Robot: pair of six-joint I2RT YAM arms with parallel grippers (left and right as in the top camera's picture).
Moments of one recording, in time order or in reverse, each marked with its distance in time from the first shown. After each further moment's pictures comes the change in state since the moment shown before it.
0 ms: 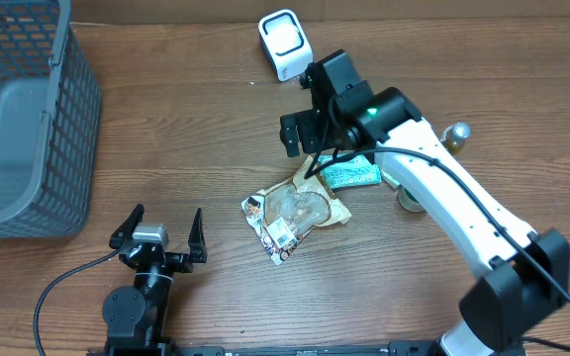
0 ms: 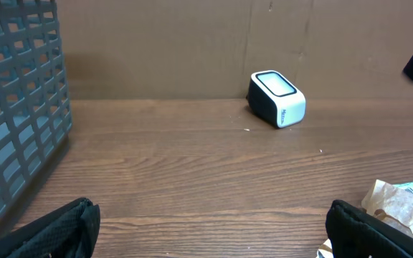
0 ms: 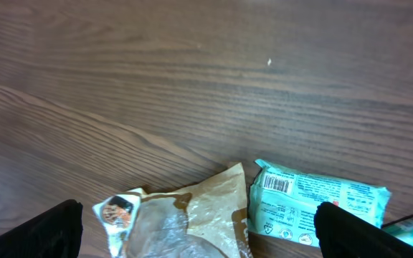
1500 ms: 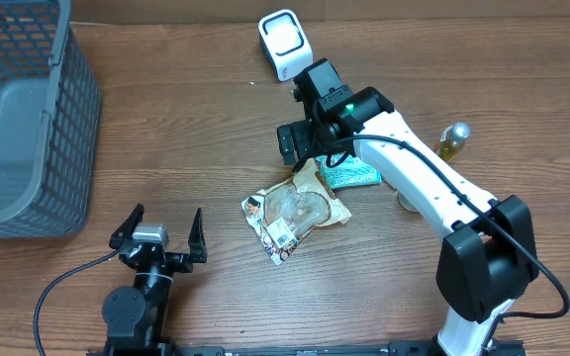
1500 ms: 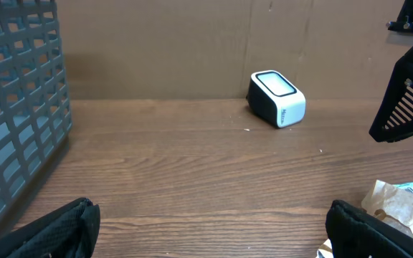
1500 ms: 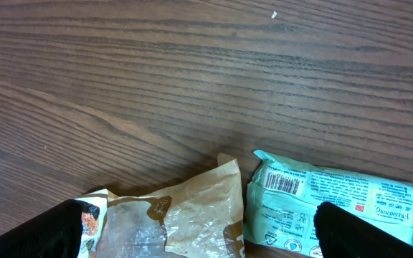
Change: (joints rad) left arm 0.000 0.000 0.000 0.000 0.000 0.000; right arm 0.000 0.153 0.000 0.000 -0.001 0.000
